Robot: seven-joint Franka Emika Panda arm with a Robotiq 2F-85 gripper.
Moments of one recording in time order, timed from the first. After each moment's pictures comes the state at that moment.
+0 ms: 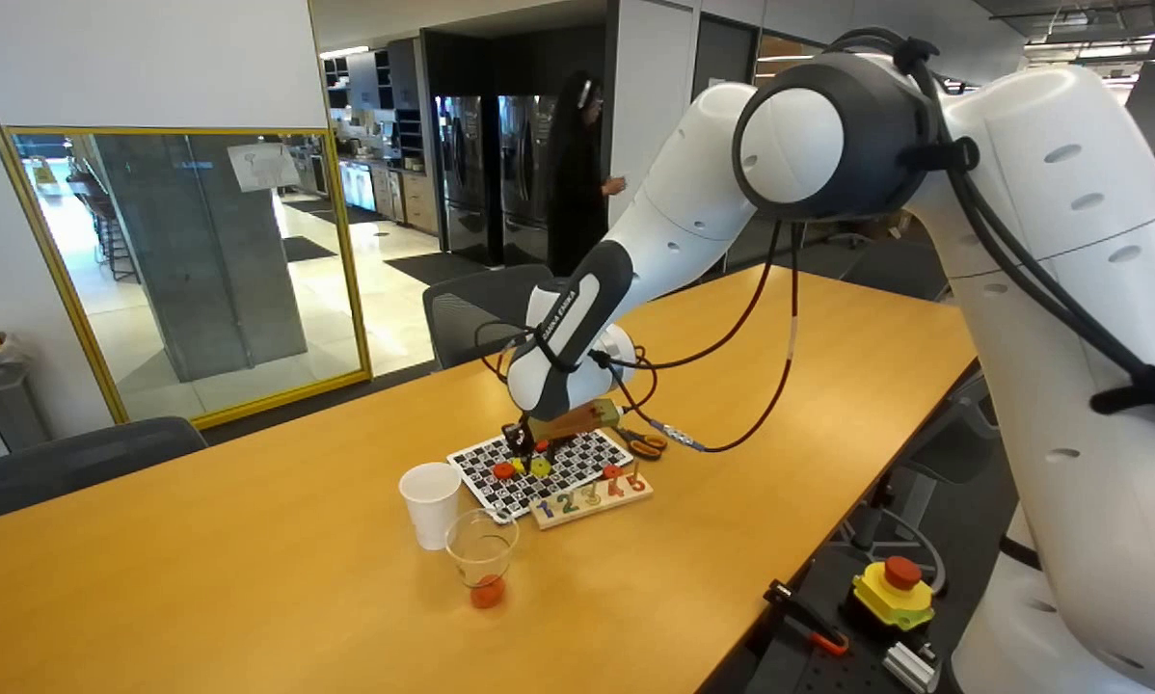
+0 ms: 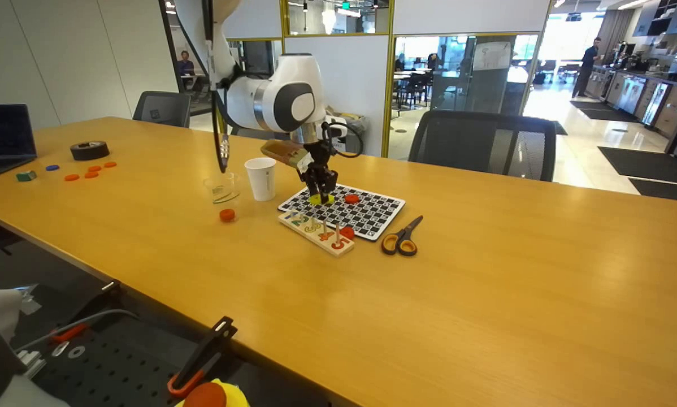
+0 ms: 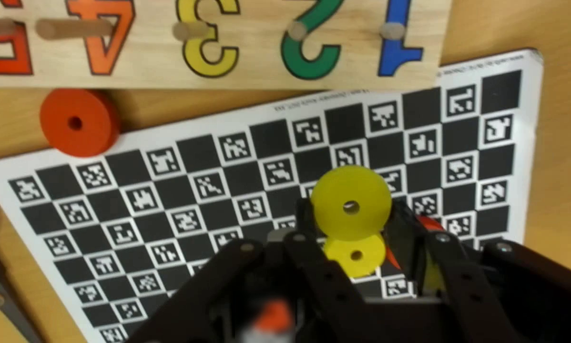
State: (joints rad) arm 0.04 0.57 -0.11 -2.03 0.05 2.79 0.27
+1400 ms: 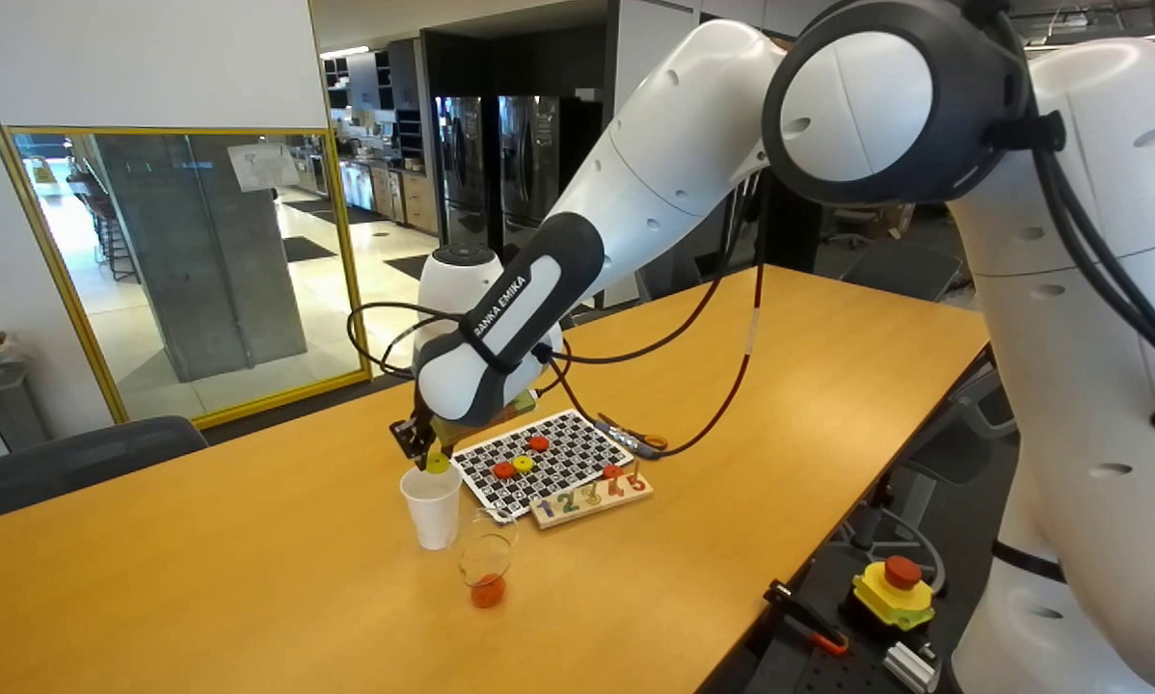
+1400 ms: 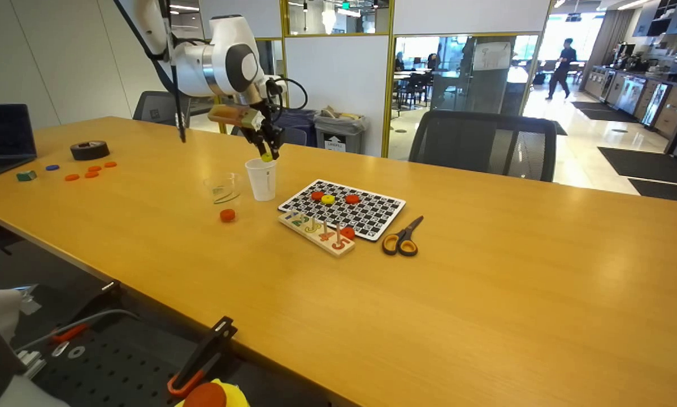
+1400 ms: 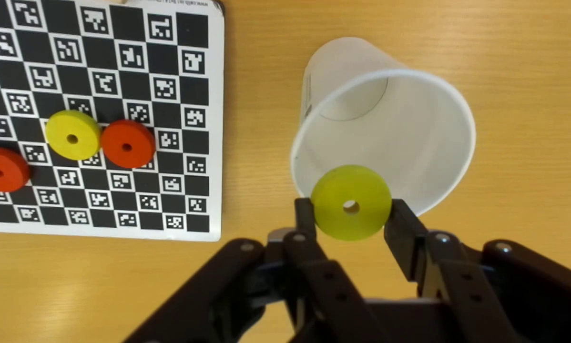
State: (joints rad) arm 0.24 0.49 -0.06 -1.96 -0.09 2.77 0.32
